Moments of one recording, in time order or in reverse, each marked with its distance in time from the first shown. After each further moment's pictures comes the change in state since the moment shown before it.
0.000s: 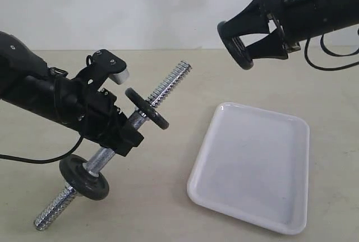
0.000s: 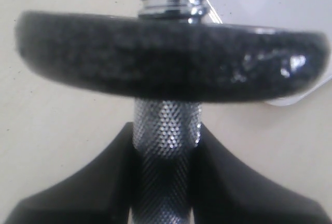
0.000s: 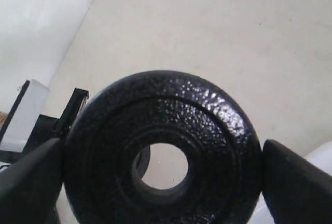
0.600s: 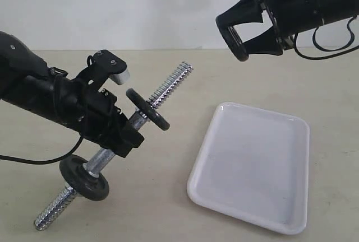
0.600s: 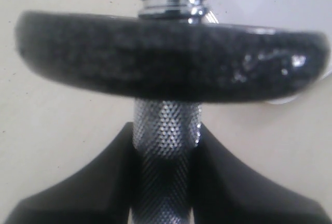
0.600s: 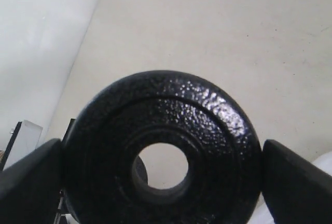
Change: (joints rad) left arm 0.000 0.000 0.000 -0.002 0.010 0.012; right arm 0.000 0.095 -0.118 0.007 0.000 0.134
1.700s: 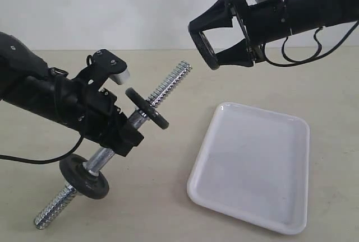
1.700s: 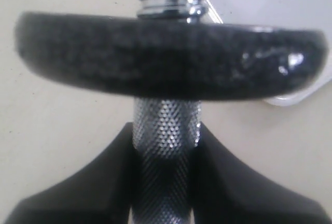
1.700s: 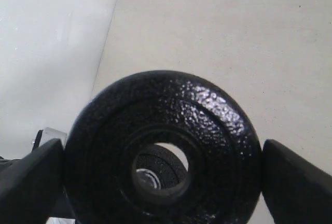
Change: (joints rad) left arm 0.000 0.000 0.002 -0.005 -0.025 0.008; right arm 0.103 0.051 -0.003 0.074 -0.009 0.093
